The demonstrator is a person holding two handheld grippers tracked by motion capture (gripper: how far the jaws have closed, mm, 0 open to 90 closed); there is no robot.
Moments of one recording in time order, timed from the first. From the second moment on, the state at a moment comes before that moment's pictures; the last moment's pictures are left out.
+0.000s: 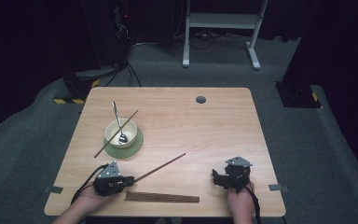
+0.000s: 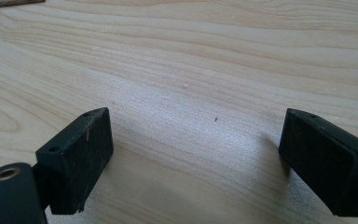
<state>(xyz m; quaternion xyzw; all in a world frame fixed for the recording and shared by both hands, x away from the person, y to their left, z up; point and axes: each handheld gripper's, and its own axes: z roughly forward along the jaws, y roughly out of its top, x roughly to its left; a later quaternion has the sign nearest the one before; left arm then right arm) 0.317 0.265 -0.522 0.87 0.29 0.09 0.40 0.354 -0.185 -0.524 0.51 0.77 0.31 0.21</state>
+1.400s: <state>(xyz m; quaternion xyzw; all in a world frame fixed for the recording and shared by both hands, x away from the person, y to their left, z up) 0.318 0.267 -0.511 0.83 0.32 0.14 0.43 0.353 -0.184 -0.524 0.51 0.77 0.31 0.21</state>
